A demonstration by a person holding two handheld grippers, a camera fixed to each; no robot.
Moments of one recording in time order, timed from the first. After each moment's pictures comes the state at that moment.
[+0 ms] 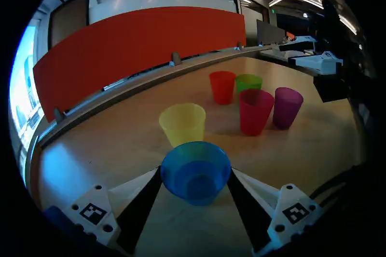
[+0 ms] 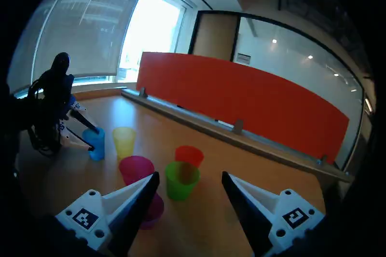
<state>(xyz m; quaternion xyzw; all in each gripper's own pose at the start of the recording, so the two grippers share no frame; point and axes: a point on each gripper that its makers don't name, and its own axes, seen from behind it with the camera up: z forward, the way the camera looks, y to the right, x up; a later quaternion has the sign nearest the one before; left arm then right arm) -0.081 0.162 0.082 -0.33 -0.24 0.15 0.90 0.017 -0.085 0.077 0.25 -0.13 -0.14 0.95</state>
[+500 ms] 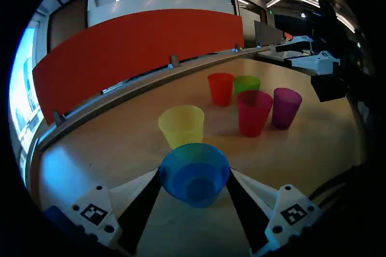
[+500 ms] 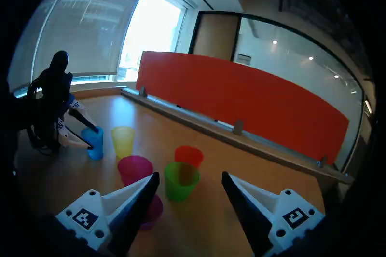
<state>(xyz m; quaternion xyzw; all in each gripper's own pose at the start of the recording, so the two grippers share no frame) -0.081 0.164 0.082 -0.33 -0.23 0.15 0.90 0.014 -0.087 0.081 0.25 -0.13 -0.15 0.95</state>
